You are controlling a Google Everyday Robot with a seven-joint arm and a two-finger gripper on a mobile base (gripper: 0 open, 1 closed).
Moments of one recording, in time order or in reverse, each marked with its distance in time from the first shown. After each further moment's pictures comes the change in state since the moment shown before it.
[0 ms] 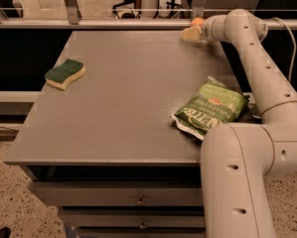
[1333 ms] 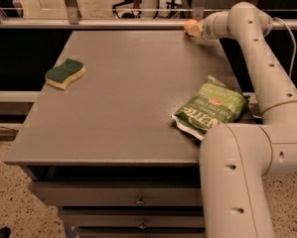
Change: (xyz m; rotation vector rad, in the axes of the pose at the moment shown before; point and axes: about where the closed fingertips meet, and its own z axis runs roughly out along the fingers) arm -0.011 0.004 -0.019 -0.040 0.028 -0.051
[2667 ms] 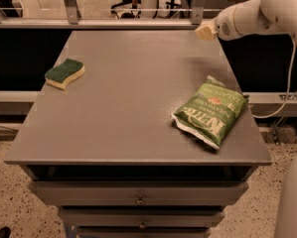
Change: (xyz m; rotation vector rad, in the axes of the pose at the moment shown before) arm -0.008 0.089 -0.132 -0.250 0.084 -0.132
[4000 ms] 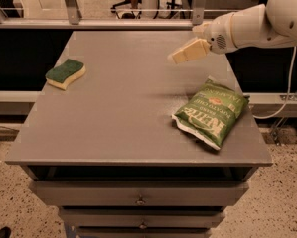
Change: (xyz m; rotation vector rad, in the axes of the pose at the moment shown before) arm -0.012 0.122 -0.044 -0.258 -0.074 -0.036
